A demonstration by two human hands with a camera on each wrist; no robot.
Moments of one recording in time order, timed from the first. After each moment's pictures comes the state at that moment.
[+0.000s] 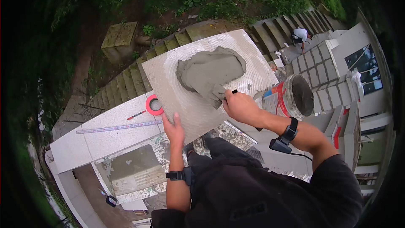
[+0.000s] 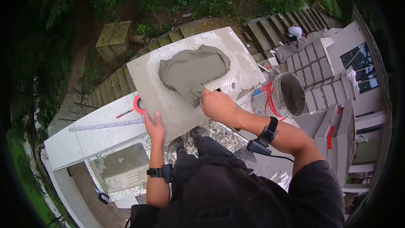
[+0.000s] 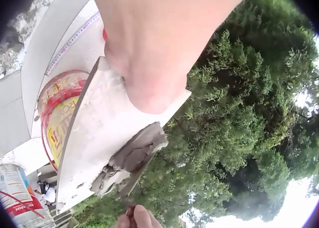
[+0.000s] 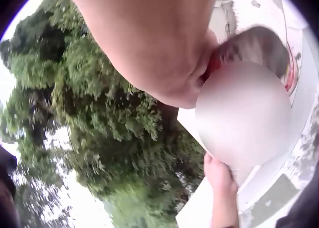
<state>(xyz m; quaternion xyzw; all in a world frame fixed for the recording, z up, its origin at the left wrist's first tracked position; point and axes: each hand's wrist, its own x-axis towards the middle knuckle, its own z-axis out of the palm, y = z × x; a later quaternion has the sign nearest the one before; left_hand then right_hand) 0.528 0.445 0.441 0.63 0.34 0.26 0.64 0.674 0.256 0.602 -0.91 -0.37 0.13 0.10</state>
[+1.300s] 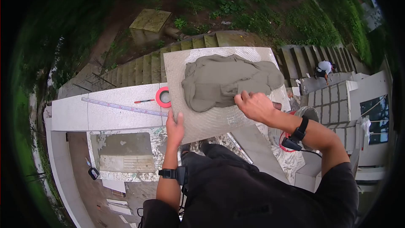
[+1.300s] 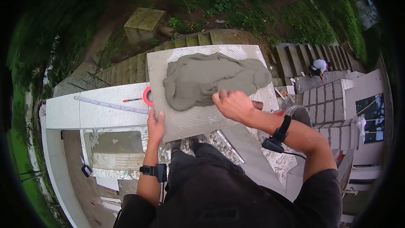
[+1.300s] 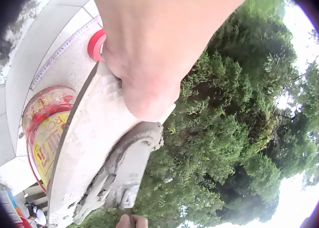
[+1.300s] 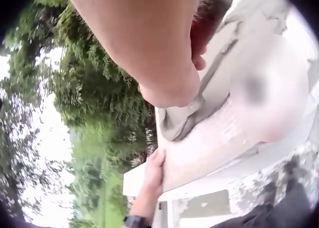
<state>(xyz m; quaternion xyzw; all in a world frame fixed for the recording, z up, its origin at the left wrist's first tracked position) 0.522 0.442 0.437 0.62 0.36 0.25 0.65 0.751 0.251 0.609 -0.75 -0.64 0.00 -0.15</state>
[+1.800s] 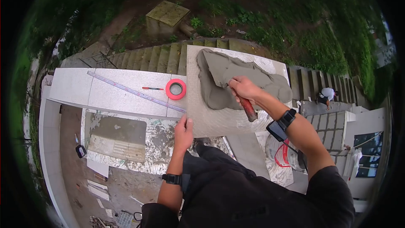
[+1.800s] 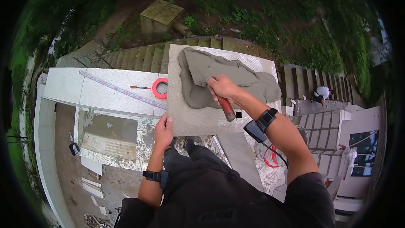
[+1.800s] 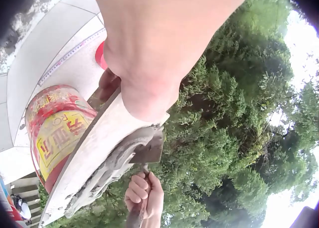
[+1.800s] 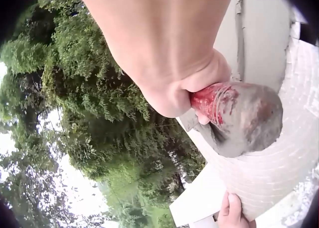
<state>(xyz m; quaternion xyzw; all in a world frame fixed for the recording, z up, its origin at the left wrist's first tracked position) 0.484 0.409 0.419 0.62 0.37 0.30 0.62 0.749 0.373 0.598 -0.80 -0.17 0.48 0.32</state>
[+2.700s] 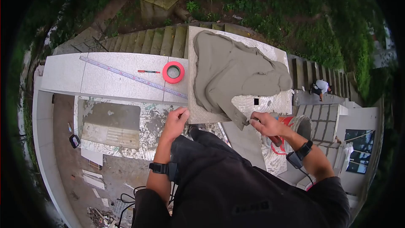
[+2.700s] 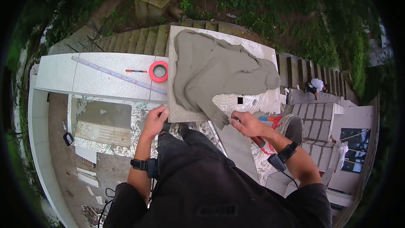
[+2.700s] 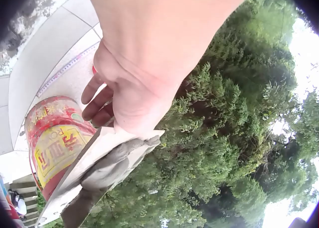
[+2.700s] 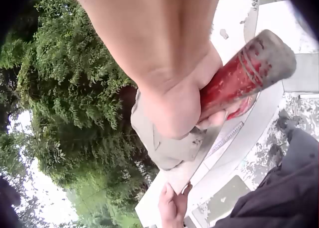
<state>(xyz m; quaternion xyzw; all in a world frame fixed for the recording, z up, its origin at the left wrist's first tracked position) 0.440 0.439 0.412 0.59 0.29 0.15 0.74 0.694 0.222 0.617 -0.79 -0.33 0.50 0.10</state>
